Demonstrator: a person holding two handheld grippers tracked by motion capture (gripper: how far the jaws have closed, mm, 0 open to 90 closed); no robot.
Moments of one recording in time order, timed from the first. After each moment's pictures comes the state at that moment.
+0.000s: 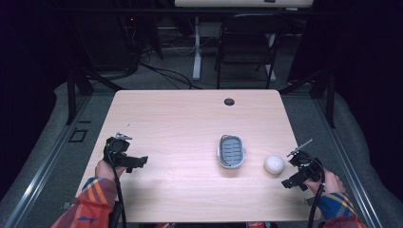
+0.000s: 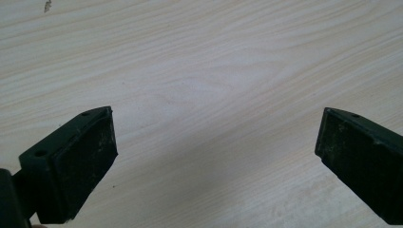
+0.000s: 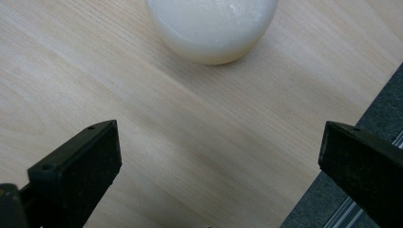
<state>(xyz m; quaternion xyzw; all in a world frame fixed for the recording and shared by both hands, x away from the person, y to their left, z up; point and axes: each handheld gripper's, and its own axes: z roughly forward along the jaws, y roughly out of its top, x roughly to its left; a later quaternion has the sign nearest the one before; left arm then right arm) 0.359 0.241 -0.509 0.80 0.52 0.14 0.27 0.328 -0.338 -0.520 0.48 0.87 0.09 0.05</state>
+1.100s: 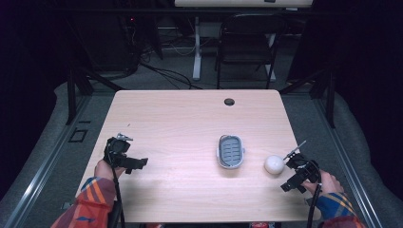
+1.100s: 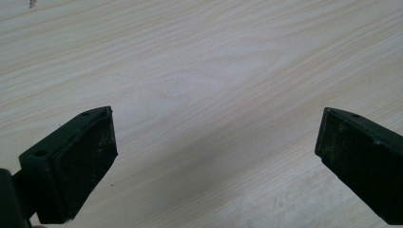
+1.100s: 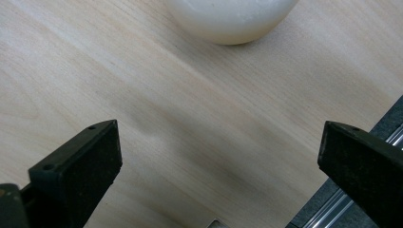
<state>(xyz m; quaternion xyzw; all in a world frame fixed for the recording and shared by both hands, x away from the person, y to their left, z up) 0.361 0.241 -0.512 0.81 0.51 0.13 0.26 0.330 -0.332 -0.529 0.47 0.88 0.05 0.03</state>
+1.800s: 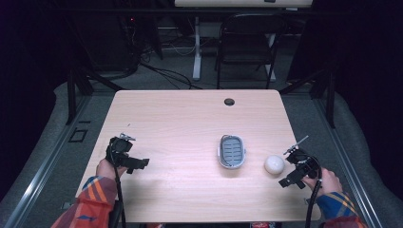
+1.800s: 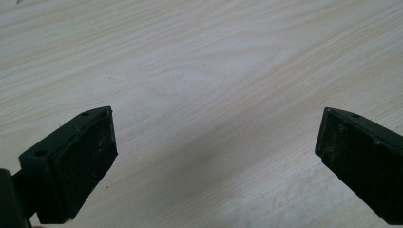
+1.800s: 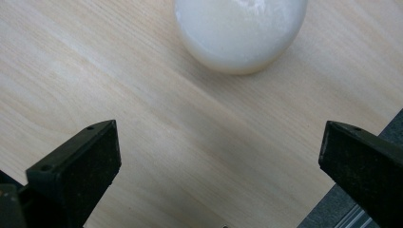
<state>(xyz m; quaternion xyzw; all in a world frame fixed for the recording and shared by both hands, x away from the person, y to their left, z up) 0.365 0.237 -0.514 0.82 0.50 0.12 0.25 0.335 -0.329 -0.517 0.48 0.87 0.10 0.02</state>
